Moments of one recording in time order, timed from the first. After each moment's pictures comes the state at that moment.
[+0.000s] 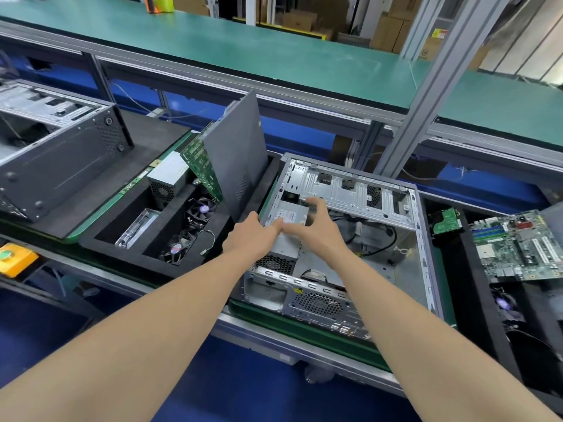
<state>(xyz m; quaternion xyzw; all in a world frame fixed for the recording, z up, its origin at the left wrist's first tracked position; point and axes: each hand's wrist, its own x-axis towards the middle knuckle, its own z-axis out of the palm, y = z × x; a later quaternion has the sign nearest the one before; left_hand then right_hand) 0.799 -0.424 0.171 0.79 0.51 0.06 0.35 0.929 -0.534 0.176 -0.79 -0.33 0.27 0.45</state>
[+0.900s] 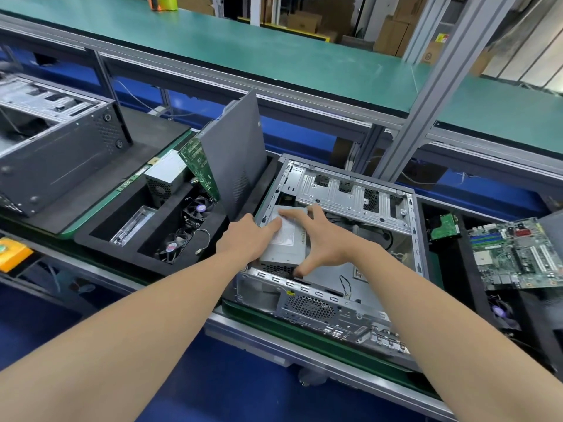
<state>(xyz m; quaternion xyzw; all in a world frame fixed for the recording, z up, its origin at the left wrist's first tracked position) 0.800 -0.424 0.172 0.79 0.51 0.05 0.34 0.967 -0.555 0.200 -0.76 -0.58 0.27 0.11</state>
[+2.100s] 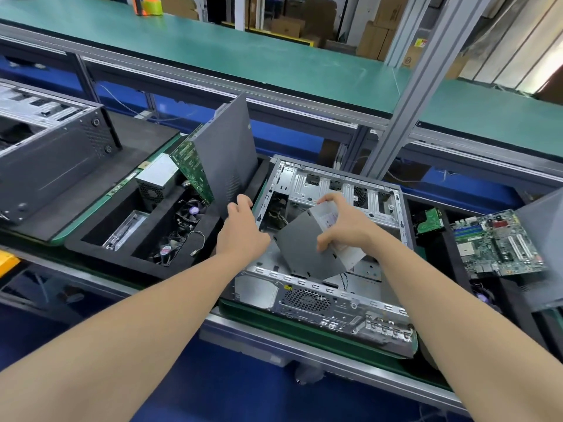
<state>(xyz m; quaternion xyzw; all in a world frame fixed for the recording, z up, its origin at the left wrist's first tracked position) 0.792 -0.433 0.178 0.84 0.42 0.18 0.29 0.974 -0.589 0.240 -0.85 -0.35 0.29 0.27</state>
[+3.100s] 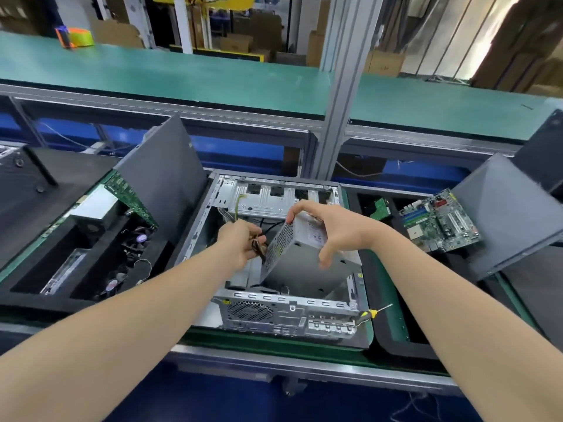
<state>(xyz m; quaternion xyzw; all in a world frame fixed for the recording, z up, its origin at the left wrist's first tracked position) 0.890 -0.499 0.211 0.44 0.44 0.12 0.77 1.033 -0.688 0.282 -0.76 -0.54 0.30 0.19</state>
